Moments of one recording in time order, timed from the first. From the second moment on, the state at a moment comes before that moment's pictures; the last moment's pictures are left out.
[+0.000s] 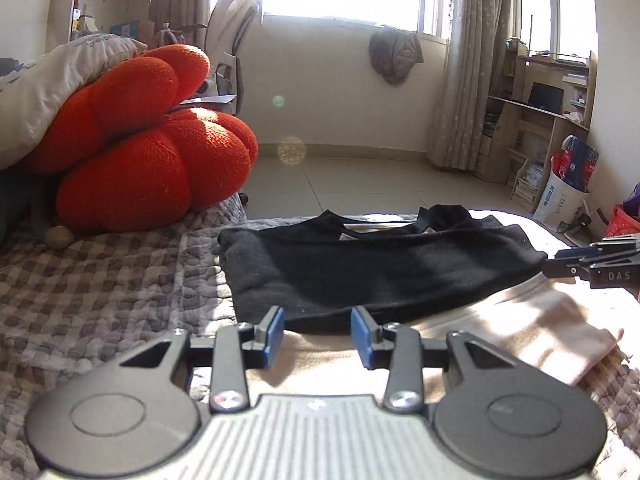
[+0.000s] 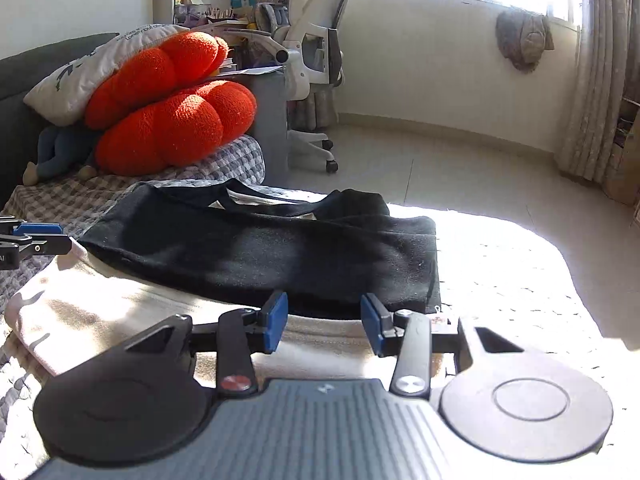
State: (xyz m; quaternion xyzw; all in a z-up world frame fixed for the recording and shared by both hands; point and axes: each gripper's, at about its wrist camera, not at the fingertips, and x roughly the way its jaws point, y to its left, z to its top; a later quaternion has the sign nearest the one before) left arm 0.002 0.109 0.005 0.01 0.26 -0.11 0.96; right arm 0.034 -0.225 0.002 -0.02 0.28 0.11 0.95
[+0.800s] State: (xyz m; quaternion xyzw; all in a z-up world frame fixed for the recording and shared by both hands) left arm -0.042 0.113 -0.011 0.02 0.11 -0.04 0.99; right arm -0.010 -0.268 -0.019 0.00 0.16 0.02 0.99
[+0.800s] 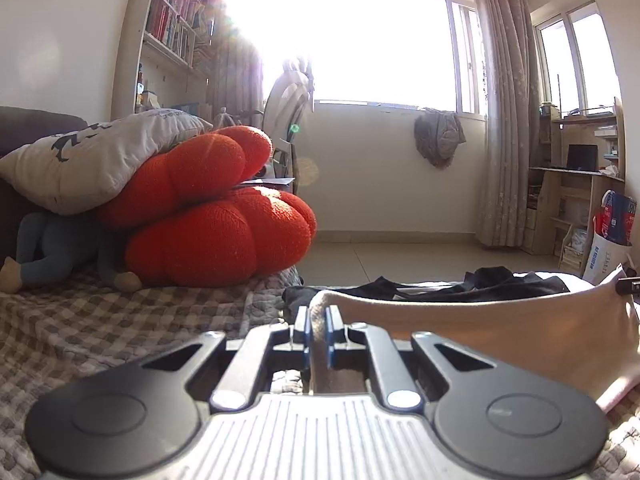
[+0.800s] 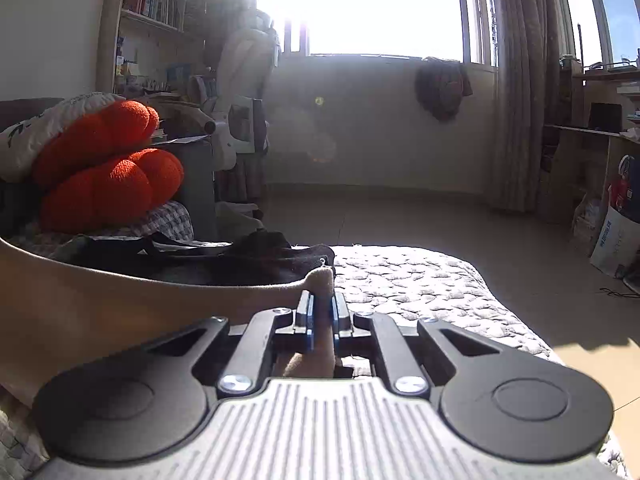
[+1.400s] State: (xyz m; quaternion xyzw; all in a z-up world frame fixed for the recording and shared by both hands) left arm 0.006 0.117 -0.023 -0.04 0.24 -0.07 0.97; right arm 0.032 -0.274 -0.033 0.06 0.27 0.03 0.96
